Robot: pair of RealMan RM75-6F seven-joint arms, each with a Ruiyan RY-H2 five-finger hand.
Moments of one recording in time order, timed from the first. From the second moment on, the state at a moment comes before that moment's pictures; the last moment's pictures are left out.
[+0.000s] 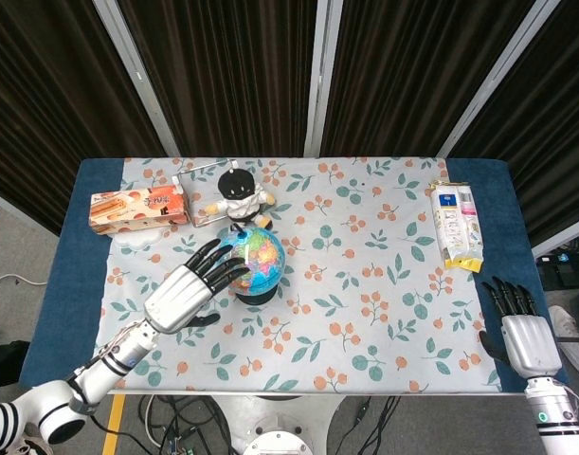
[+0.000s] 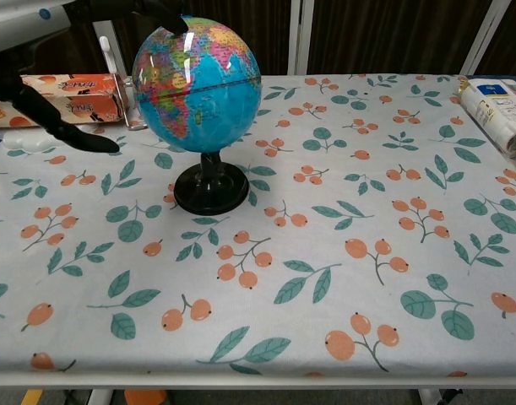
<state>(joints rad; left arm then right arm) -0.59 -1.31 -0.08 -1.71 1.72 1.23 0.19 0.12 -1.19 0.02 -1.51 -1.50 1.36 -0.02</state>
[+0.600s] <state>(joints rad) -0.44 -1.25 -0.04 -1.66 1.65 1.39 0.11 0.13 -1.19 0.02 -1.53 -1.50 1.37 -0.05</state>
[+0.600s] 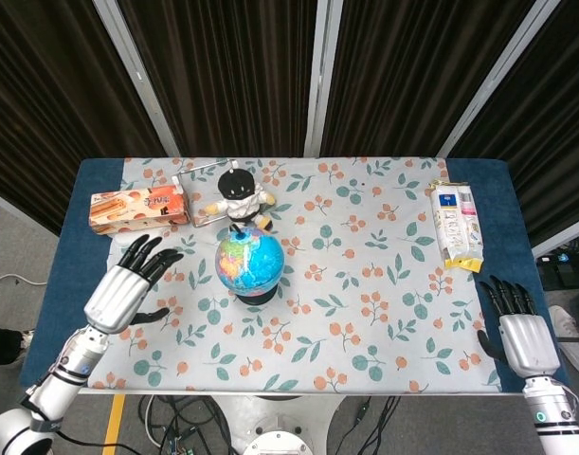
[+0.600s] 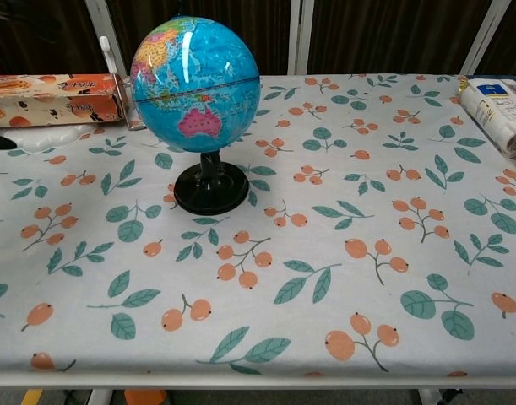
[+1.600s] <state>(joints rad) -0.64 -1.37 -0.10 -1.66 1.73 1.24 0.13 0.13 -1.18 0.02 -1.50 -1.49 1.36 -0.01</state>
